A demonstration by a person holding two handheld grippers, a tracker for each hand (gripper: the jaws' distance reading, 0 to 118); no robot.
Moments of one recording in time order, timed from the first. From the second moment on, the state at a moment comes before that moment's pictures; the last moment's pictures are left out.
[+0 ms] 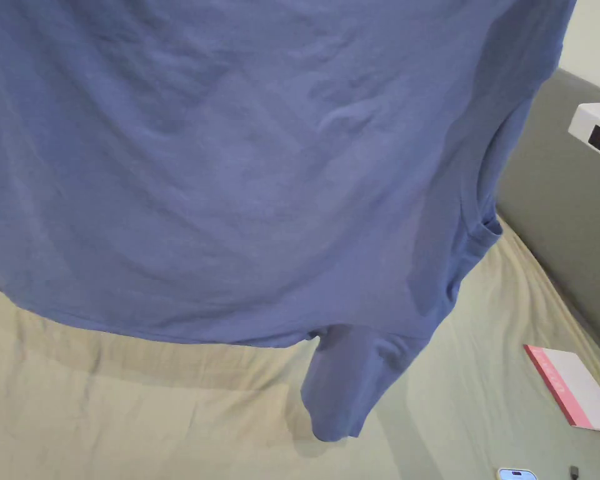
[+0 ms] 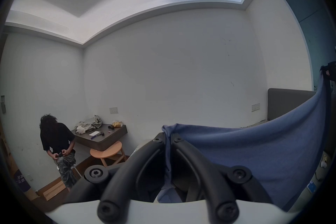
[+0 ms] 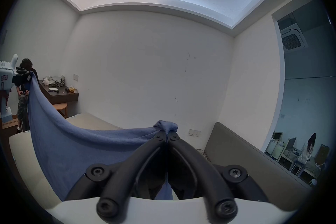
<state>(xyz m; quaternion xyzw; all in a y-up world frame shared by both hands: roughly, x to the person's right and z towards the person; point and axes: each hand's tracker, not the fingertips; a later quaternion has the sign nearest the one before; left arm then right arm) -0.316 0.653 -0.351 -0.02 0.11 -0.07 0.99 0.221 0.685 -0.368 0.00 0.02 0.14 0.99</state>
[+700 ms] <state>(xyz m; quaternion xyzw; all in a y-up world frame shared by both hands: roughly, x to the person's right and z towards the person) -0.342 0.623 -0.558 -0.07 0.15 -0.10 0.98 0.183 0.639 -0.579 0.00 0.02 0.13 0.99</state>
